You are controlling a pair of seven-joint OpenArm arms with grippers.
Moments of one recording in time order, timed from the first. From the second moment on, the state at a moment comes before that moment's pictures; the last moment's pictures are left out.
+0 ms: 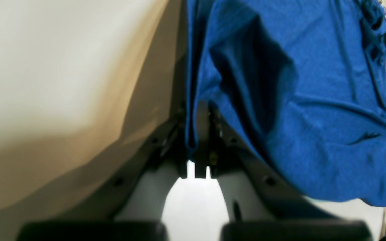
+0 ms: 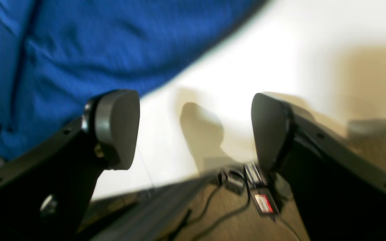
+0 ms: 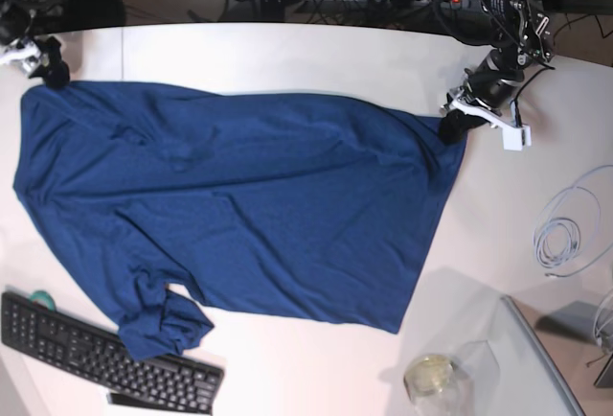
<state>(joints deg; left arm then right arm) 8.4 -7.7 -32.5 62.7 -31.3 -40.6 28.6 -14.6 6.2 57.6 68.6 41.3 39.9 -56.4</state>
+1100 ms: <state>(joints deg) 10.1 -7.8 -32.7 73.8 -31.4 -37.2 36.4 -5.1 9.2 58.0 66.9 35.2 36.7 -67.9</state>
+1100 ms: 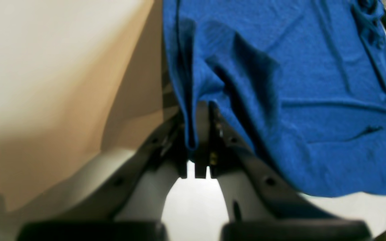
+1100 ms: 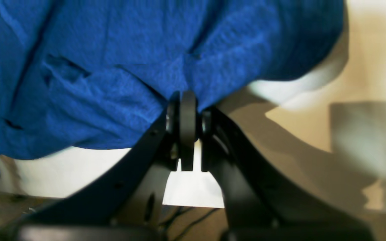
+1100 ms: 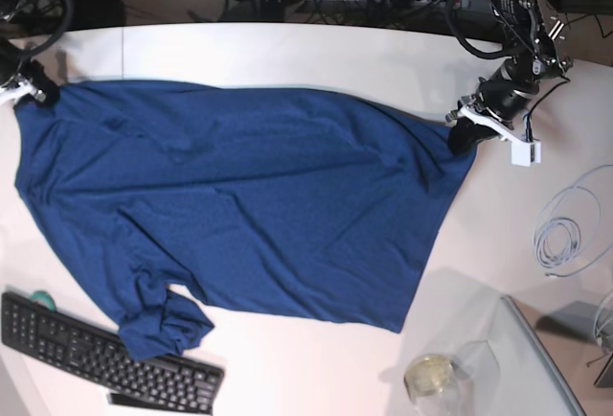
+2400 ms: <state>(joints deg) 20.2 -8.1 -36.3 76.7 -31.6 -37.2 36.2 -8.9 11.7 60.3 66.7 35.2 36.2 -71.9</state>
